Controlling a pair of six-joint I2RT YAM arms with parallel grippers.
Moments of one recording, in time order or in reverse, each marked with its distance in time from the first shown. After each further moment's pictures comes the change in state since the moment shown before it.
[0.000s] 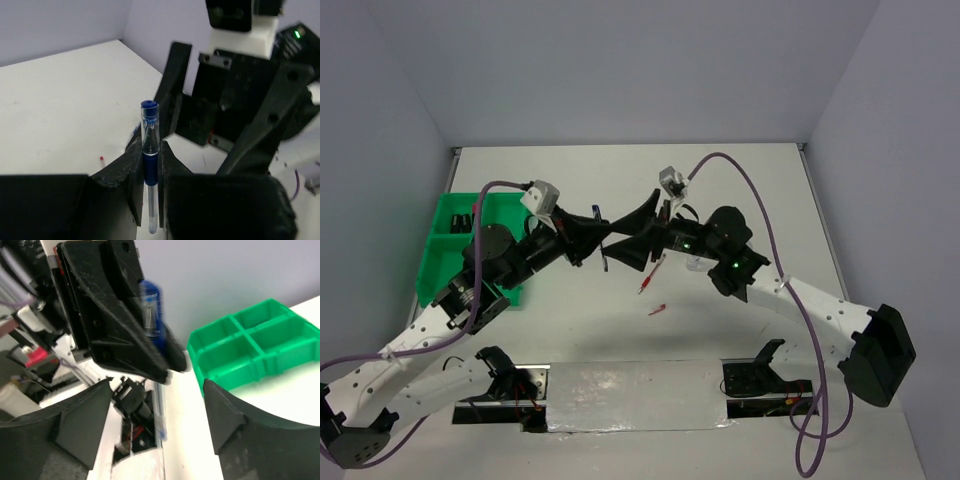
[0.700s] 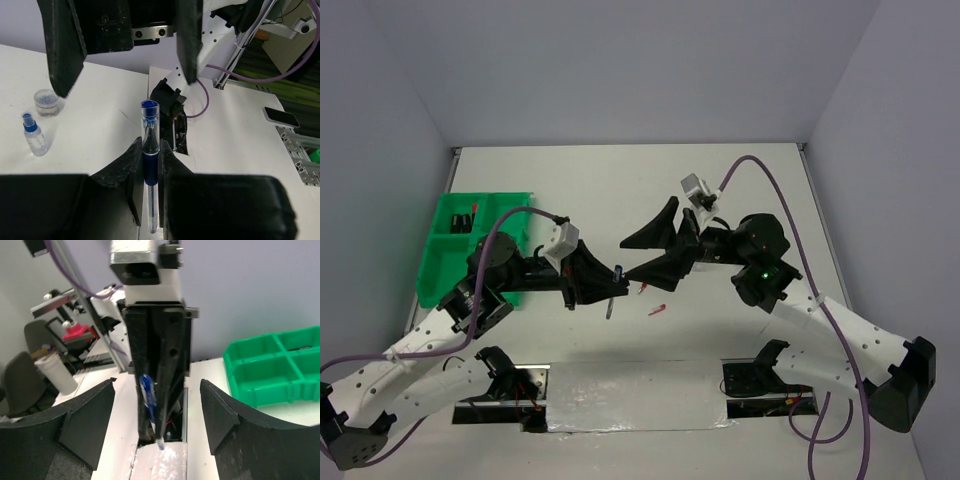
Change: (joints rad) left arm -0.016 -0.043 -0.085 0.055 0.673 0.100; right arm -0.031 -0.216 0.003 -0.075 -0.214 0.018
